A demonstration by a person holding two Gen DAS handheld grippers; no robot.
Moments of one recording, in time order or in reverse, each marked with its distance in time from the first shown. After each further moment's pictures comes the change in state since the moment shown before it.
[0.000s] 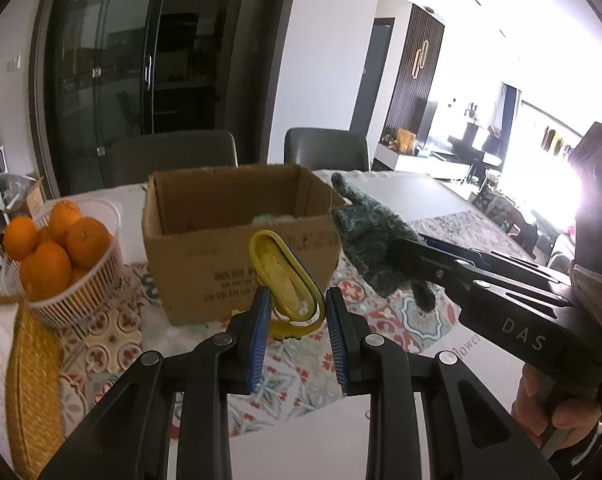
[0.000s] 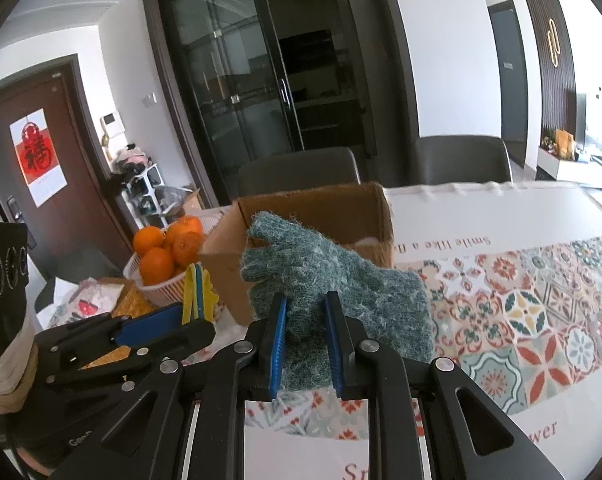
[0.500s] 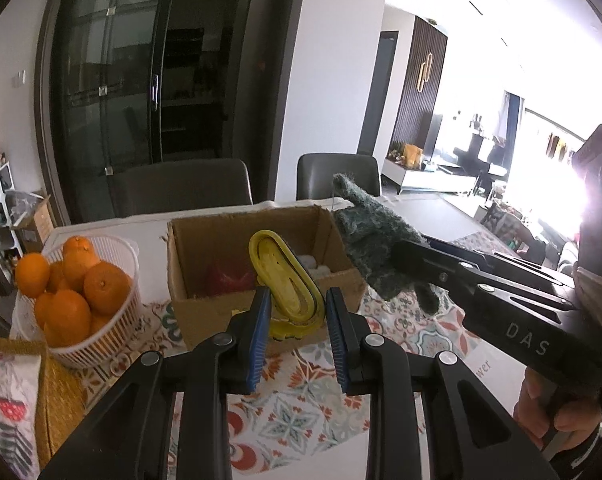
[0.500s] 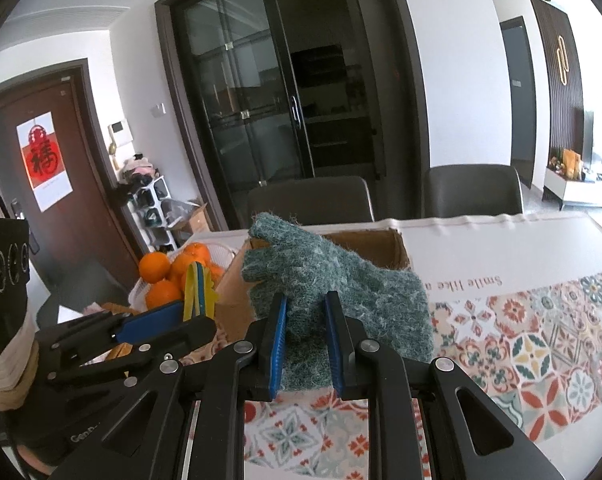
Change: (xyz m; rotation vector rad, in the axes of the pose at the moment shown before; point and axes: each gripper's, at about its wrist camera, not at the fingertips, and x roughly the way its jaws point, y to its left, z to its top) left arm -0.003 0.024 0.046 0.011 -0.058 0.028; right arm 0.013 0.017 0.046 -0.034 -0.050 0.019
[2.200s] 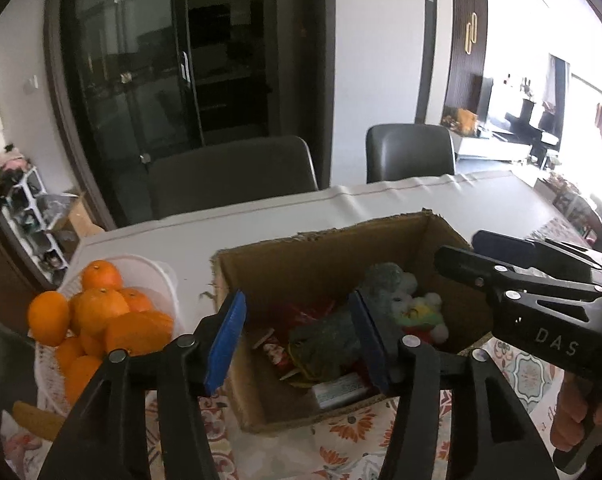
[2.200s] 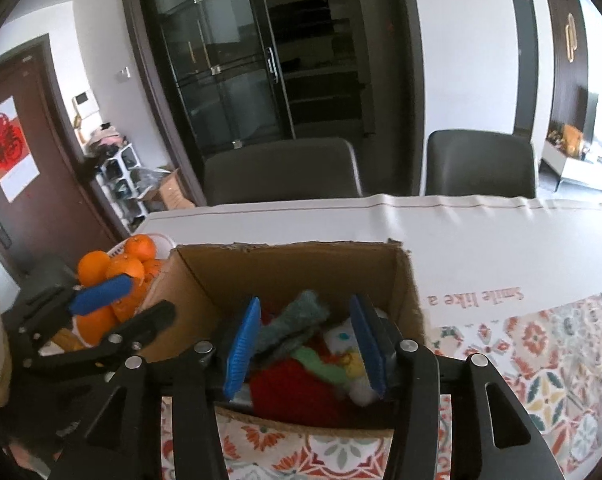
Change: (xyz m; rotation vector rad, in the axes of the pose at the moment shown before) left arm 0.117 0.058 0.048 0.035 0.127 0.205; right arm 0.130 -0.036 0.044 0.014 0.180 -0.073
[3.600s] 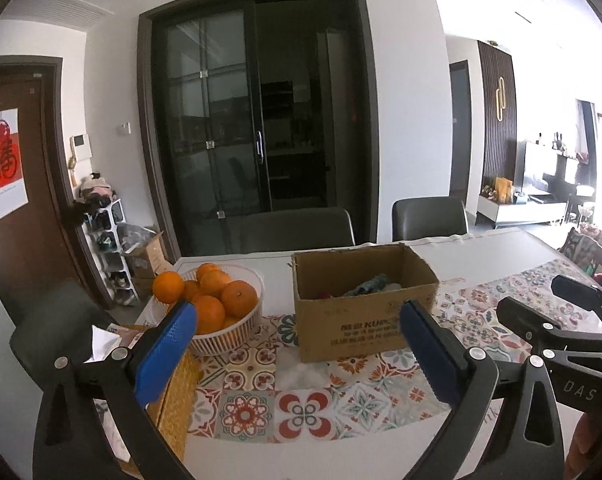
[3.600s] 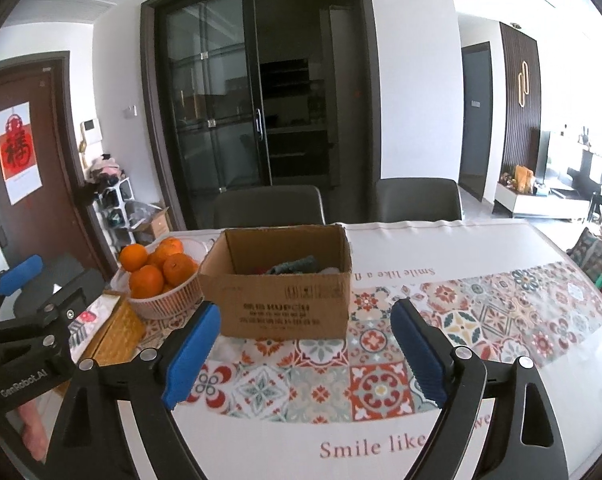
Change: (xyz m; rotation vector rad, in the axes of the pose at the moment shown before) left arm -0.245 -0.043 -0.112 -0.079 -0.298 0.223; right arm -0.231 0.038 -0.126 -0.014 -0.222 -0.122
